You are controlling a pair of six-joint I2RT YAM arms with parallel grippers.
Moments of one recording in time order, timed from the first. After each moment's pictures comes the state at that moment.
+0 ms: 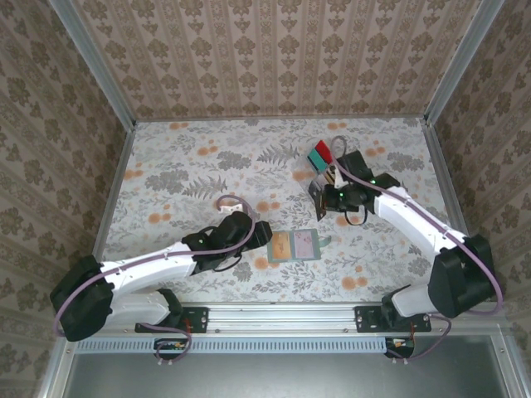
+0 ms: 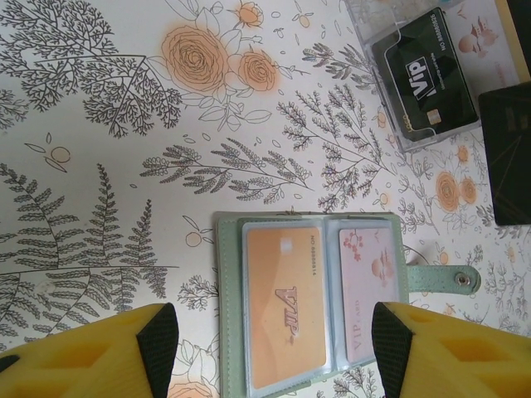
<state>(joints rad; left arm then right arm) -0.98 1.18 0.58 -0.15 -0.17 -1.03 0.35 1.38 1.03 -0.67 -0.22 0.49</state>
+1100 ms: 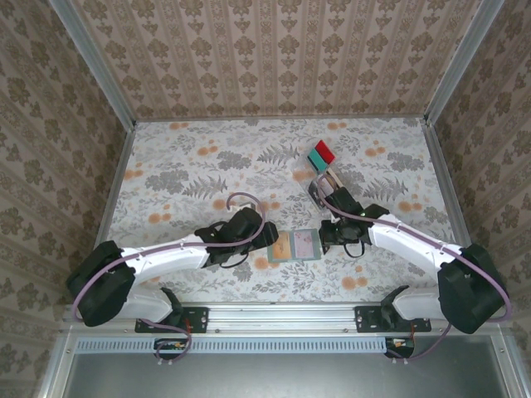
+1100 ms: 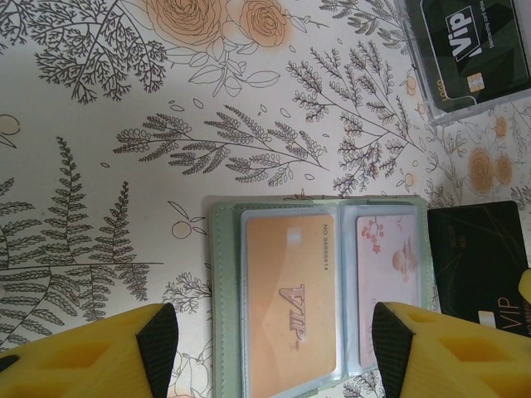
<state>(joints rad) -0.97 1.33 0.64 -0.13 -0.10 -1.04 0.54 1.30 0.75 -0.63 -0.02 0.54</state>
